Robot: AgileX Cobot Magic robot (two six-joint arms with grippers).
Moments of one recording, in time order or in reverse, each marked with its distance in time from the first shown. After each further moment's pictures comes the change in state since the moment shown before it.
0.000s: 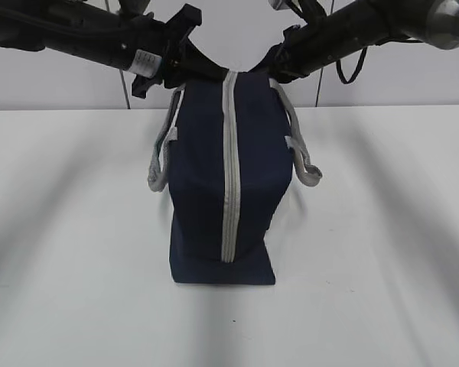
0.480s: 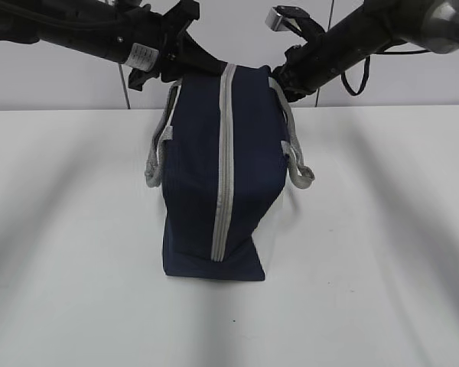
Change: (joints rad) left arm -0.001 -0.029 0.002 0.018 -0.005 0.018; right arm 0.003 0.016 -0.006 -0.149 0.106 0.129
